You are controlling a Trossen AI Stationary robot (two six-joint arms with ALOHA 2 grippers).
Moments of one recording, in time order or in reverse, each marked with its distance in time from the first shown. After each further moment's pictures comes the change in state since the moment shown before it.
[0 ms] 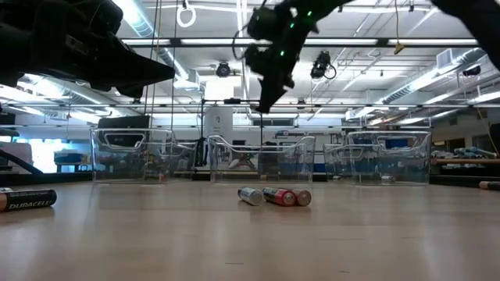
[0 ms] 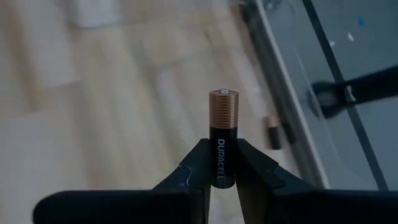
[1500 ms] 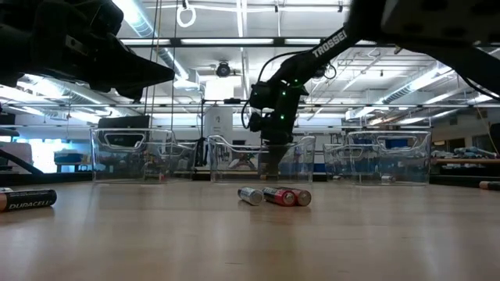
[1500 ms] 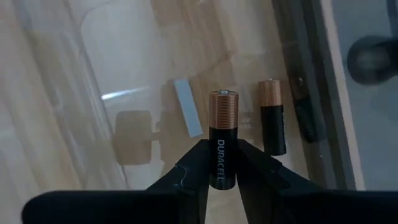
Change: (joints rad) left arm 0.000 0.000 0.000 -0.009 0.000 -0.019; right arm -0.212 0.313 0.068 0.026 -0.172 -0.242
